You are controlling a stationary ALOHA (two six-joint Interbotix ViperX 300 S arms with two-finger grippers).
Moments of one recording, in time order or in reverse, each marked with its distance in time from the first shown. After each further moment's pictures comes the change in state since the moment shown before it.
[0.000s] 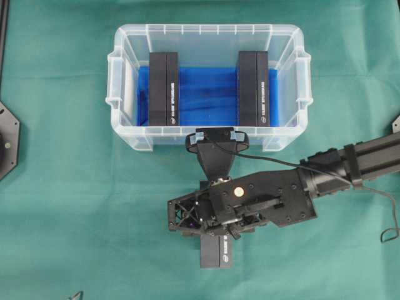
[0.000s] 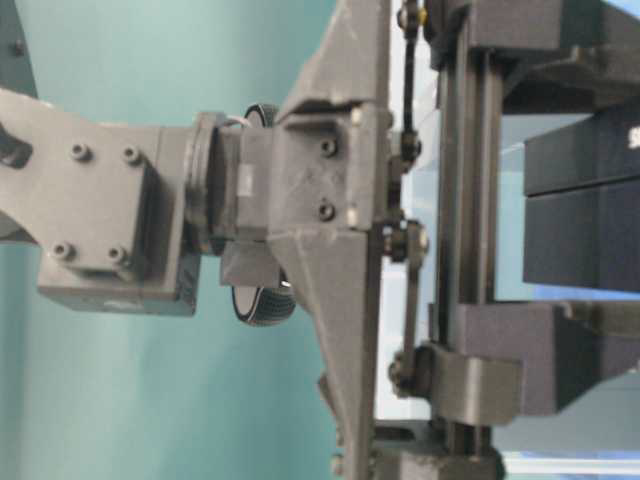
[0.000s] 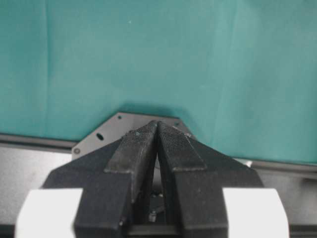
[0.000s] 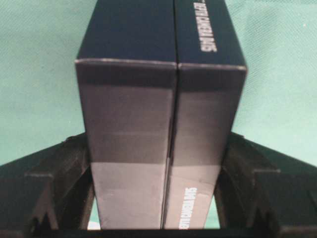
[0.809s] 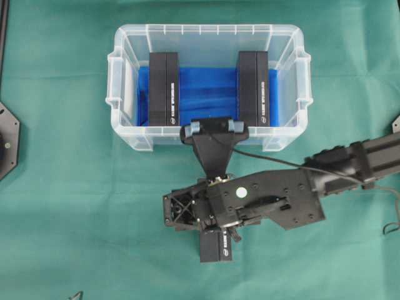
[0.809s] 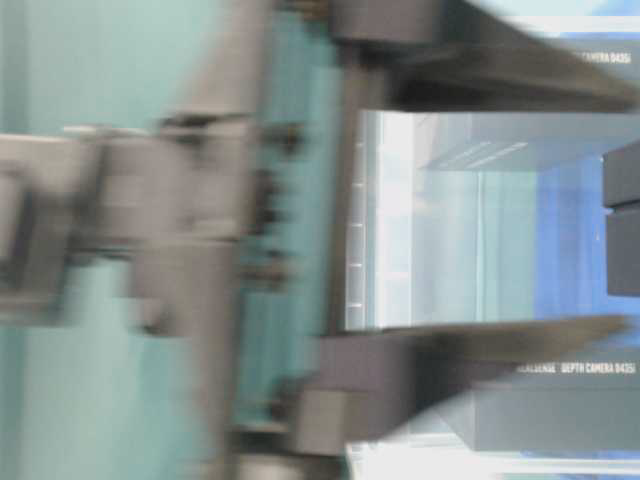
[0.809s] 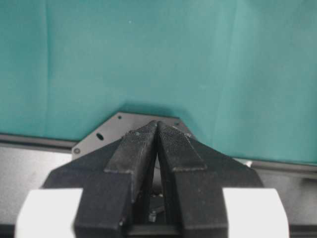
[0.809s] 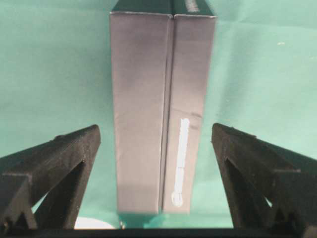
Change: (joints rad) left arm 0.000 0.003 0.000 0.000 0.000 0.000; right arm 0.003 -0.023 -0.135 -0.103 0.193 0.000
